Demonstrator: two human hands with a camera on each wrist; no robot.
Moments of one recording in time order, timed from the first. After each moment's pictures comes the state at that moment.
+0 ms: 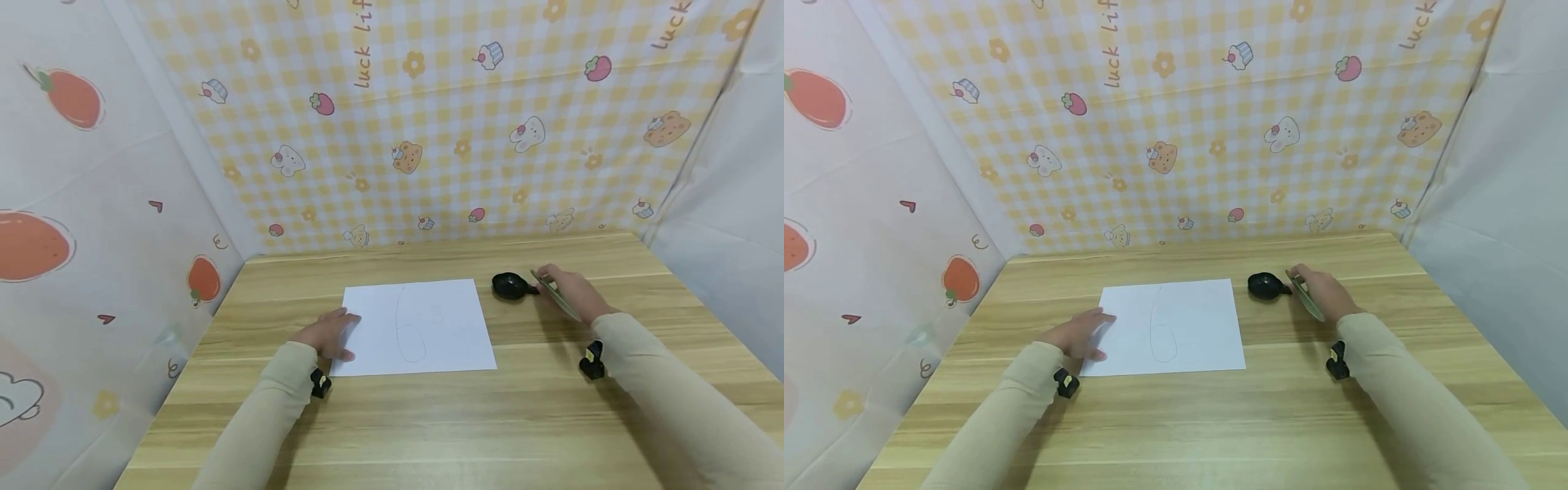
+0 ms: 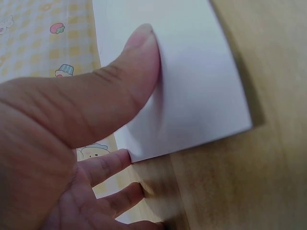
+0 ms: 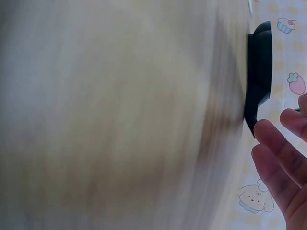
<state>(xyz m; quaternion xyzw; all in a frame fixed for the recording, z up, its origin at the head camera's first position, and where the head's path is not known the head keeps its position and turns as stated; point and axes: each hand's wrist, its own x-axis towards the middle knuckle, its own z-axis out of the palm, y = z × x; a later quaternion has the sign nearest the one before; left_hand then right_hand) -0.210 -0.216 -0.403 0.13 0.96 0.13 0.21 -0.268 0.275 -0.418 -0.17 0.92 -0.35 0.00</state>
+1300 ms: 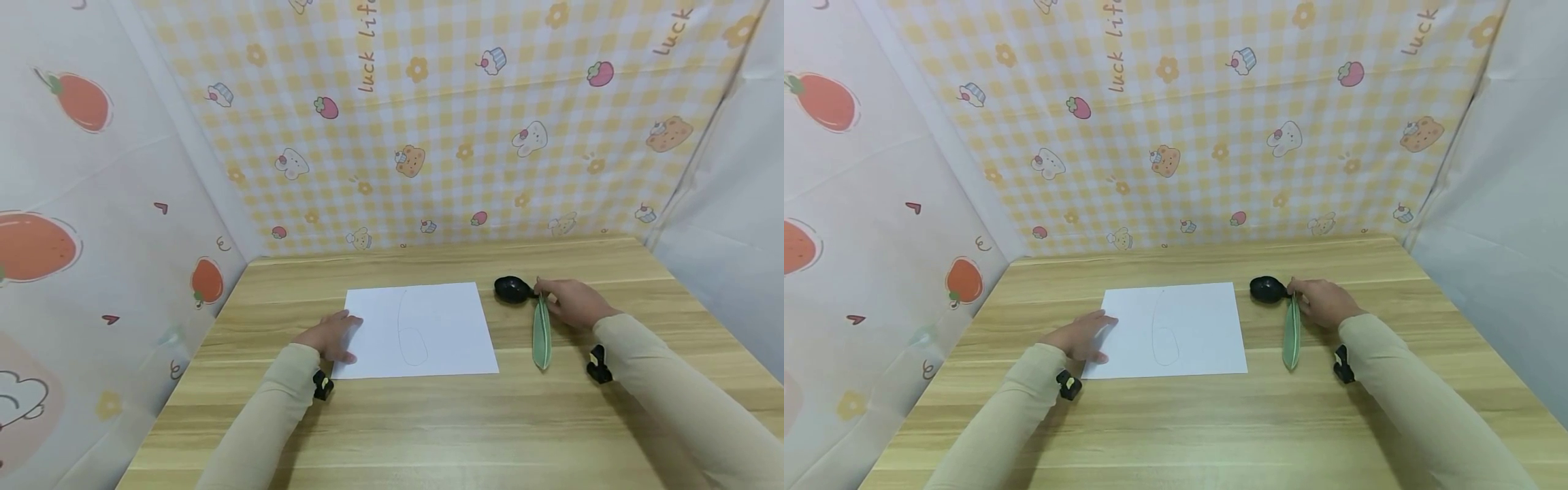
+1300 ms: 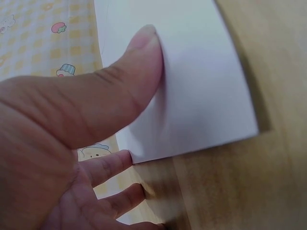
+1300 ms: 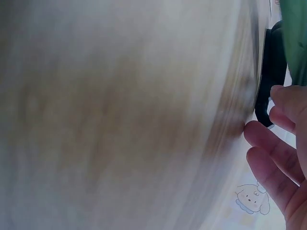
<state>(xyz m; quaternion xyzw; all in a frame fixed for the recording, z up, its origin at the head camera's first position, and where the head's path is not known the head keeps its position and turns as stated) -0.207 -0.214 -0.403 0.12 0.96 0.13 0.21 -0.280 0.283 -0.437 -0.33 0.93 -0.13 -0.12</state>
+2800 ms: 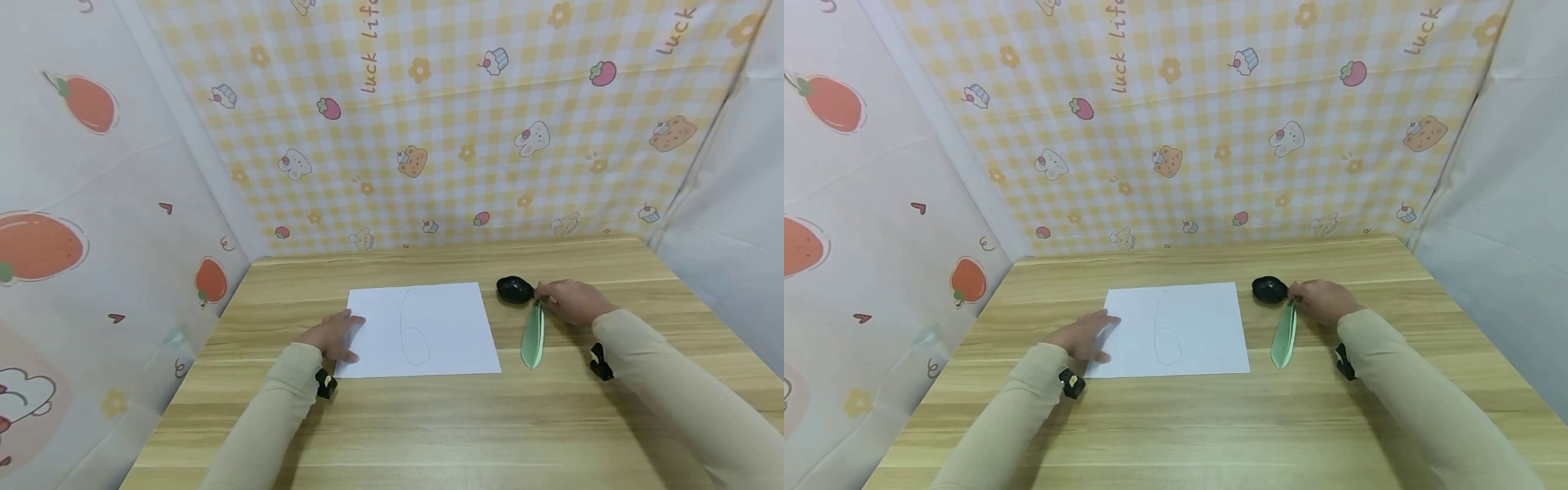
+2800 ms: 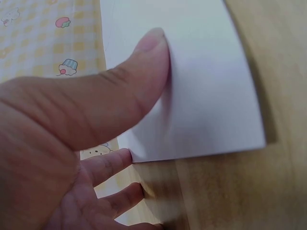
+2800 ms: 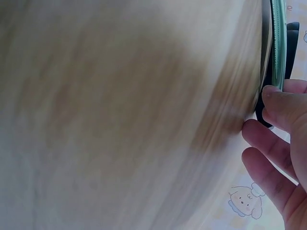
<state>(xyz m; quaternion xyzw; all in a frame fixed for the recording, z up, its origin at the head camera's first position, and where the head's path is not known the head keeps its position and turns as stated) -0.207 -0.215 -0.403 0.13 0.96 0.13 0.21 -0.279 0.277 -0.428 -0.33 0.94 -0.10 -0.08</state>
